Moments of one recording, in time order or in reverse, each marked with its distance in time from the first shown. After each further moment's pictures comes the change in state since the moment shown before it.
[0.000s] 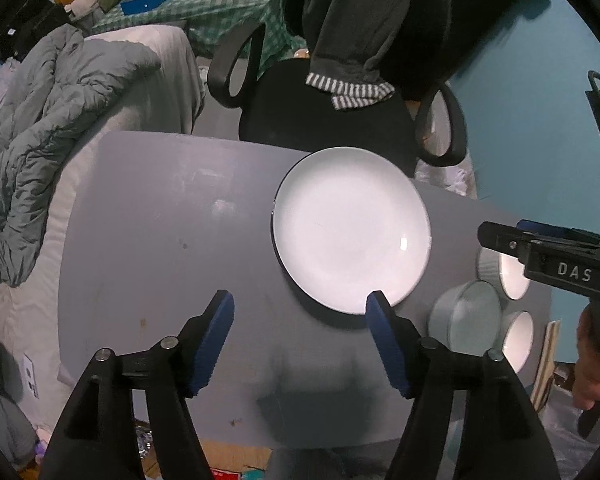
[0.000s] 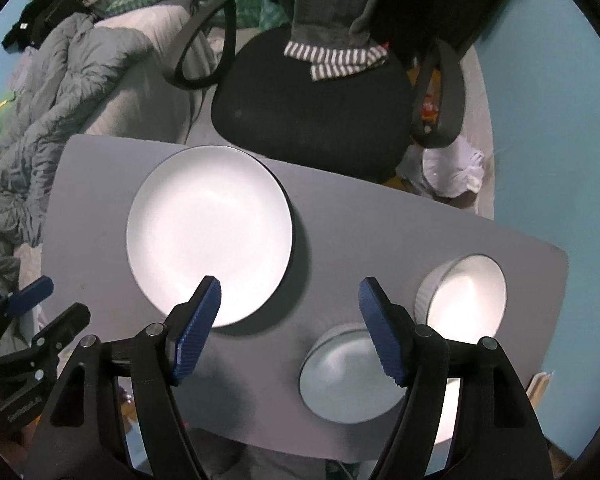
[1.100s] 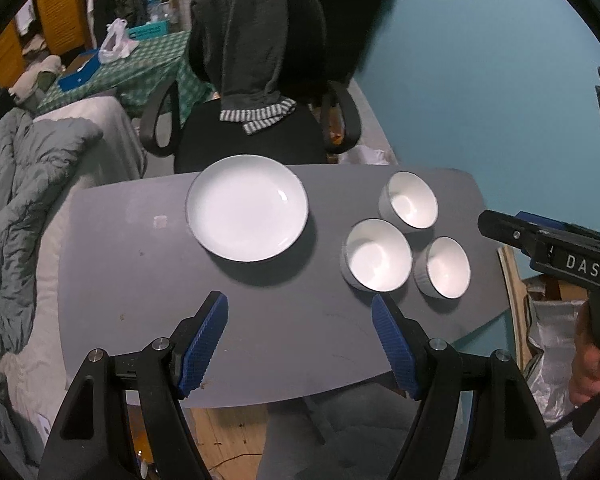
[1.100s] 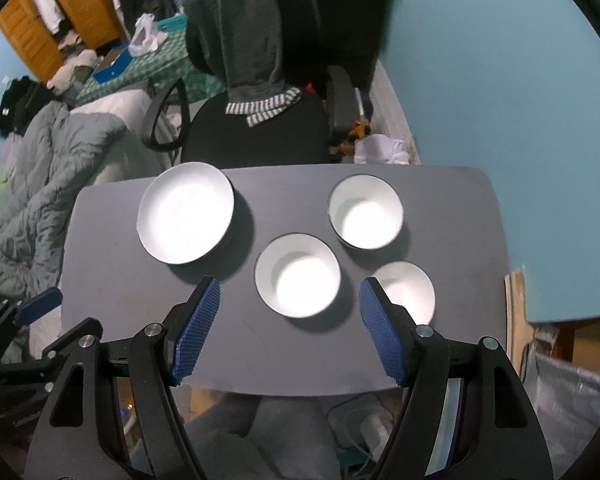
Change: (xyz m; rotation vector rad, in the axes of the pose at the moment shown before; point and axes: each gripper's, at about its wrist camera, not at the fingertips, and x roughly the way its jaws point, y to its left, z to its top) left arm -0.093 -0.077 -0.081 0.294 -0.106 -0.118; right arm -0.121 -0.032 -0.146 0.256 -0.242 -0.062
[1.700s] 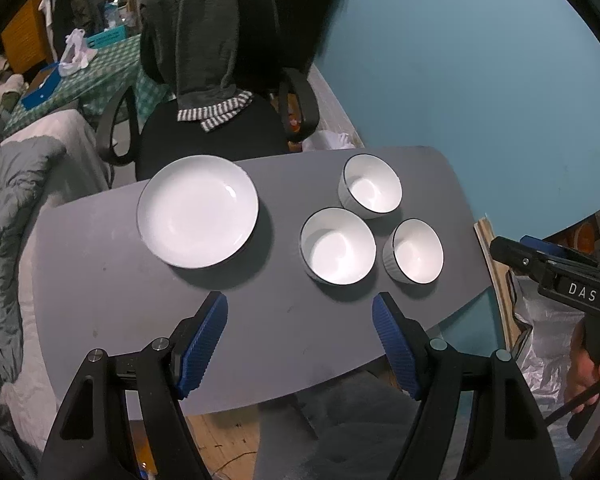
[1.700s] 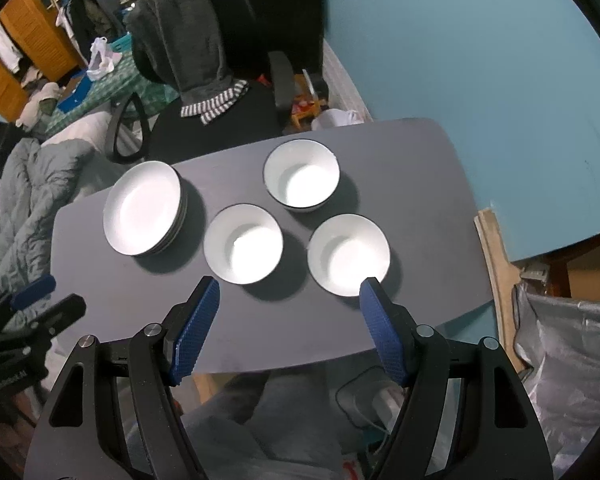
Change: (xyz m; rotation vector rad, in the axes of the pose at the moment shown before) left arm 0.016 -0.035 0.009 0.103 0.048 -0.072; right arm -0.011 -0.060 -0.040 0.161 0.026 -0.048
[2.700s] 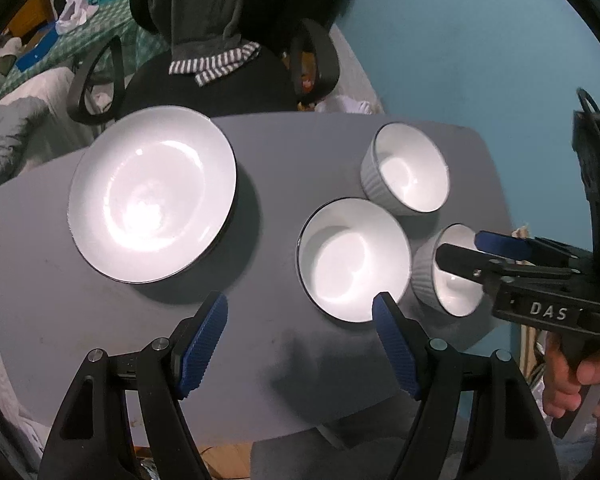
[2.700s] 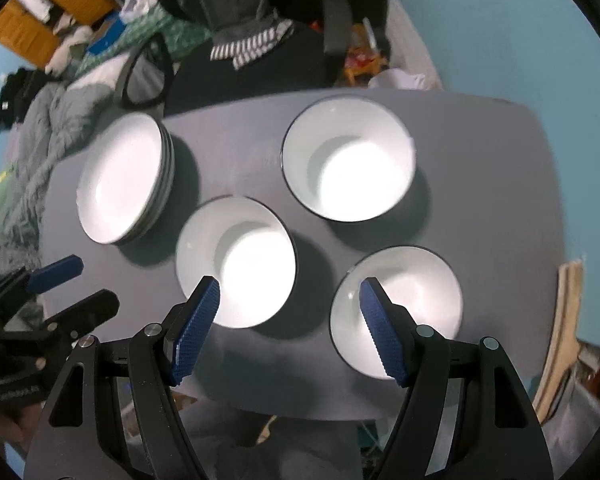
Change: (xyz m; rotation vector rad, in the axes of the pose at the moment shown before) left arm 0.121 -0.005 0.017 -0.096 0.129 0.020; right arm 0.147 -0.006 0.041 -0.161 0.195 0.172
